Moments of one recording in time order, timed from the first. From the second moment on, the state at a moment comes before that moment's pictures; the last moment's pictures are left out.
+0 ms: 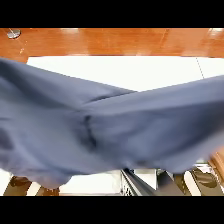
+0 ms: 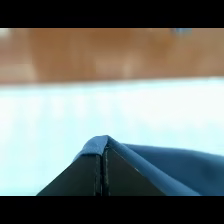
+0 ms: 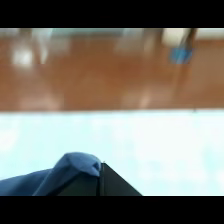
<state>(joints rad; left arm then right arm) 0.16 -0.60 1.46 1.20 -1.37 -1.46 -0.19 -0.53 1.58 -1.34 1.43 1.56</state>
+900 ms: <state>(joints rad) 0.08 -1.23 1.06 0.92 -0.84 -1.35 -0.21 -1.39 1.24 -0.78 0.84 1.48</state>
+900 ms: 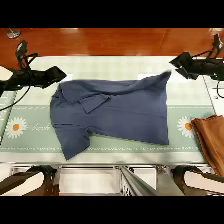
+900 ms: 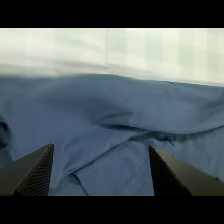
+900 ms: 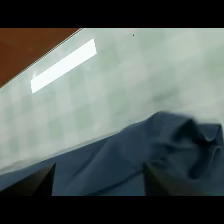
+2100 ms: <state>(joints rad) 0.57 -1.23 0.56 0.81 -1.17 -1.15 -0.44 -0.70 0.42 -0.76 1.17 1.32</state>
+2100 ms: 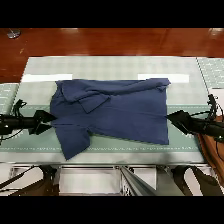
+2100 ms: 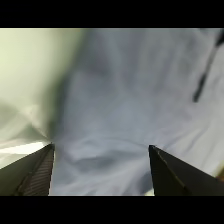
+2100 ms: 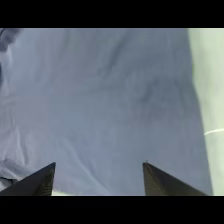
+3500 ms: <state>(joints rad) 0.42 -1.25 0.60 0.81 -1.11 -1.11 -0.24 -0.95 0.37 -0.99 1.14 1.54</state>
